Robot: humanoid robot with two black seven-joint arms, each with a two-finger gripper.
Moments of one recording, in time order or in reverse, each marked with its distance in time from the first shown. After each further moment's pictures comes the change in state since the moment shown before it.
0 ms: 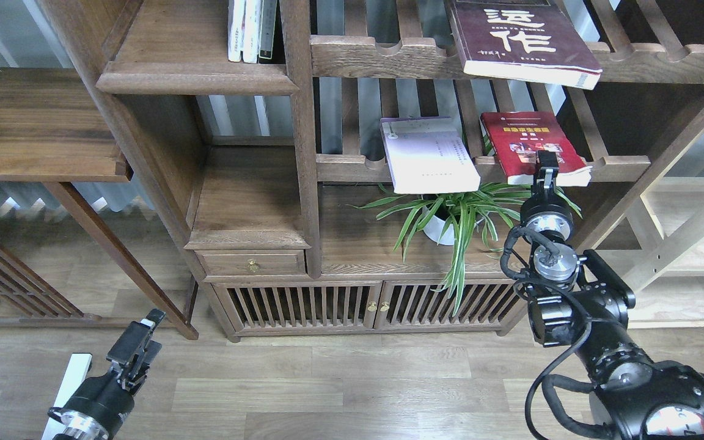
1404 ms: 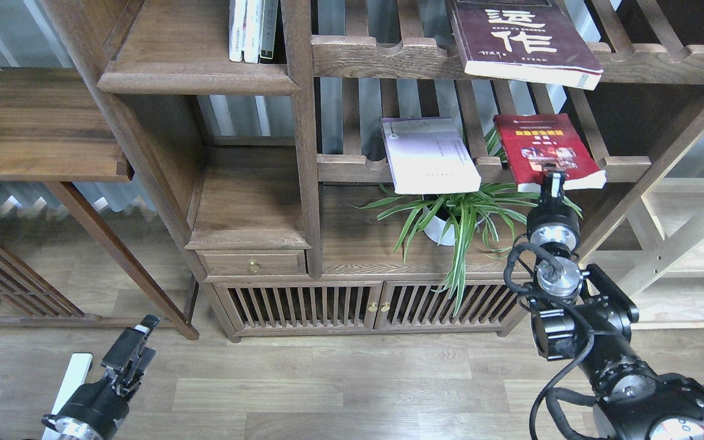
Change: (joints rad) left arm 0.017 0.000 -0.014 0.011 0.001 0.000 0.001; right arm -0.065 -0.011 -0.007 0.007 -0.004 0.089 0.059
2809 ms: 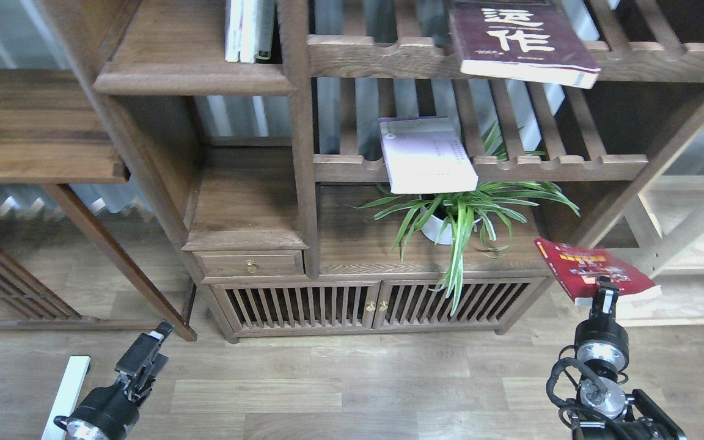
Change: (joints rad) left arm -0.016 -0.001 0.049 0.023 0.003 0.000 0.018; right arm -0.389 -0.034 0.072 0.069 0.014 0.197 0.009
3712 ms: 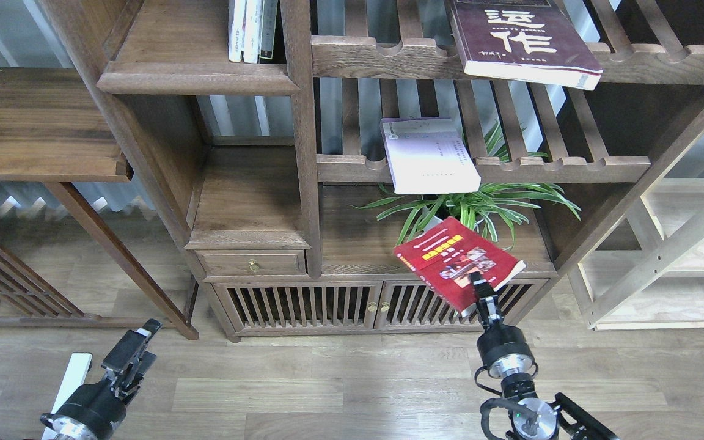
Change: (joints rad) left arm -0.015 0.041 0.013 0.005 -0.048 0.000 0.015; right arm -0.063 0.045 -0.469 0.174 -0.086 0.045 -0.033
